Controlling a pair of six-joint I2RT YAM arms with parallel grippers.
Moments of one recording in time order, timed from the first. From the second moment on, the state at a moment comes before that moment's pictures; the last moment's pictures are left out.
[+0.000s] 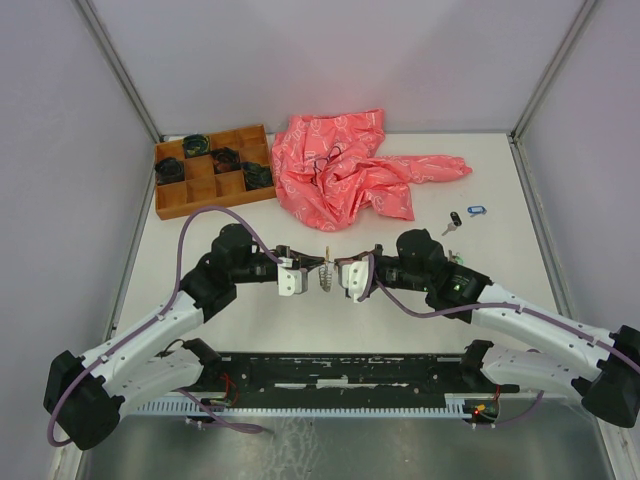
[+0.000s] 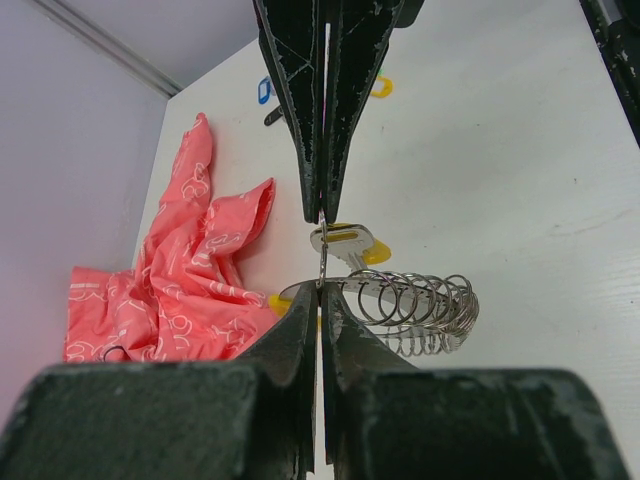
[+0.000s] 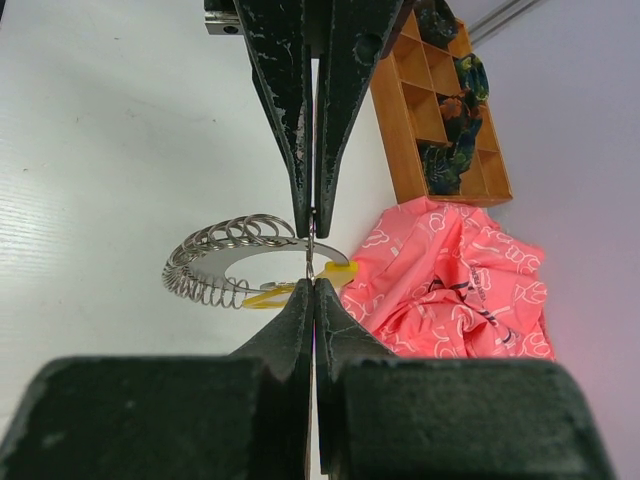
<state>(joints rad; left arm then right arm) -0.66 0.92 0.63 0.03 0.74 0.86 0.93 1.01 0.76 -0.05 -0.34 -0.82</state>
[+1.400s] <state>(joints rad) -0.66 0.92 0.63 0.03 0.74 0.85 0.93 1.01 0.76 -0.06 -0.33 -0.81</state>
